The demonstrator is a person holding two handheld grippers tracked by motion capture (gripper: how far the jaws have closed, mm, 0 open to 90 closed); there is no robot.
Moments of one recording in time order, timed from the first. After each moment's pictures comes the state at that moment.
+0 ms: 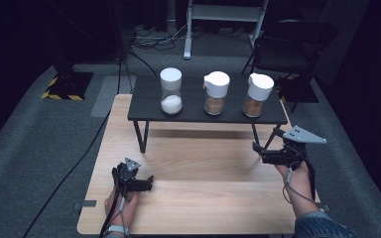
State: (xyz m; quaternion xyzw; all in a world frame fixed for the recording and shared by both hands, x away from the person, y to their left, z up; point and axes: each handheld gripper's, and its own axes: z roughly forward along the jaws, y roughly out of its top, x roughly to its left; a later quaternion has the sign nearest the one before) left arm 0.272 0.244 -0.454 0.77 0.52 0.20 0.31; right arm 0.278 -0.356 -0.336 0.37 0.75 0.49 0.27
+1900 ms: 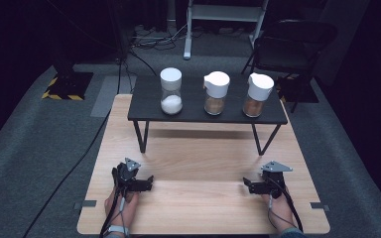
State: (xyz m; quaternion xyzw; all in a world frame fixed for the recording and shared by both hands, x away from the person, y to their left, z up) left arm 0.272 0.244 -0.454 0.77 0.52 0.20 0.31; right arm 0.281 -0.339 -0.451 0.44 0.80 0.36 0.21
